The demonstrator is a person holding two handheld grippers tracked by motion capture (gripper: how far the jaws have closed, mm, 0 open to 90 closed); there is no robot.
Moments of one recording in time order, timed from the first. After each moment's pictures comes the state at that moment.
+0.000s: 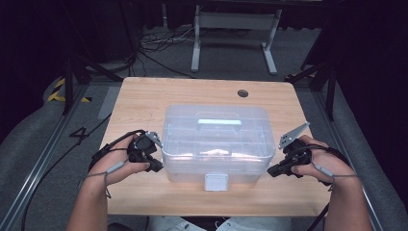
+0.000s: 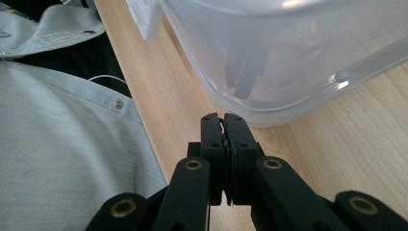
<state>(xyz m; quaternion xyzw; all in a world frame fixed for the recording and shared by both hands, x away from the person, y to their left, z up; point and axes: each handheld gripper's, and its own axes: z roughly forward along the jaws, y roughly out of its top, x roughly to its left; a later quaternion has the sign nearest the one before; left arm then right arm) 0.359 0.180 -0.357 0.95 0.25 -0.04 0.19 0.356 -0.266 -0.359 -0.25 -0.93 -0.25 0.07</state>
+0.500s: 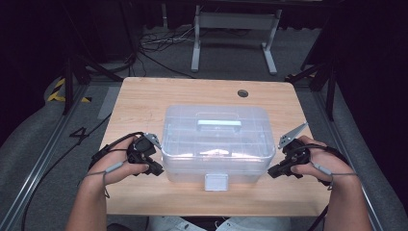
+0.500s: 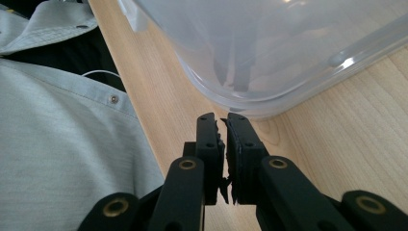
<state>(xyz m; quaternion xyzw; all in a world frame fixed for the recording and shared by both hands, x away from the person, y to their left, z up) 0.360 0.186 -0.367 0.94 0.25 -0.07 0.21 0.361 -0.269 -0.367 -0.26 -0.93 -0.24 0.08</state>
